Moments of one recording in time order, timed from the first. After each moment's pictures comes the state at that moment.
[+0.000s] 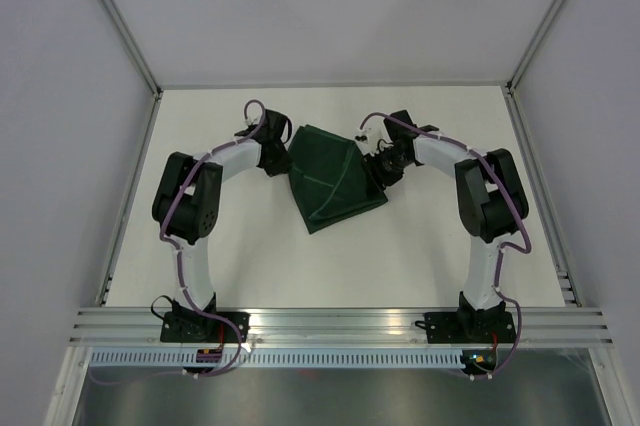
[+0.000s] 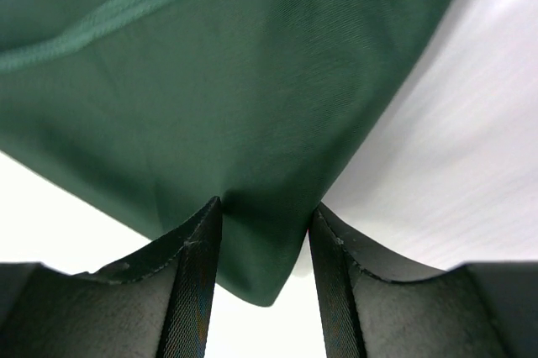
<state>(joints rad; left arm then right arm) -0.36 2.00 1.34 -0.37 -0.12 -0.76 0.34 2.02 1.40 -0.60 -0.44 -0.27</state>
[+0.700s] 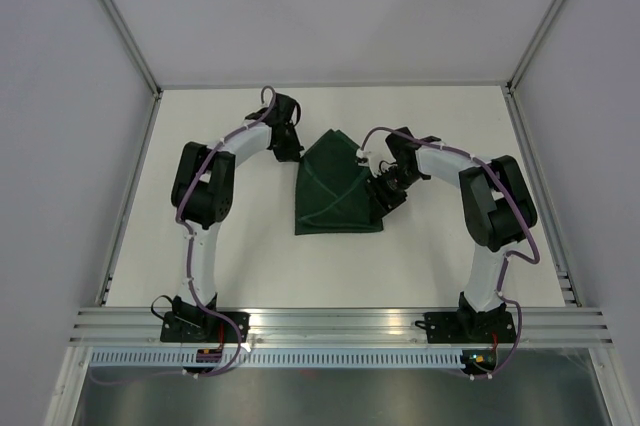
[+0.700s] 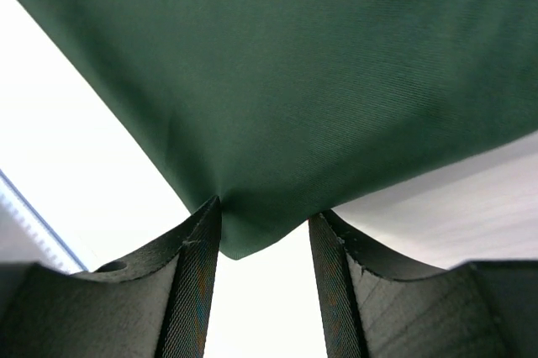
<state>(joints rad) -0.36 2.19 1.65 -0.51 -0.02 -0.64 0.35 1.92 1.24 -0.74 -0.57 -0.31</state>
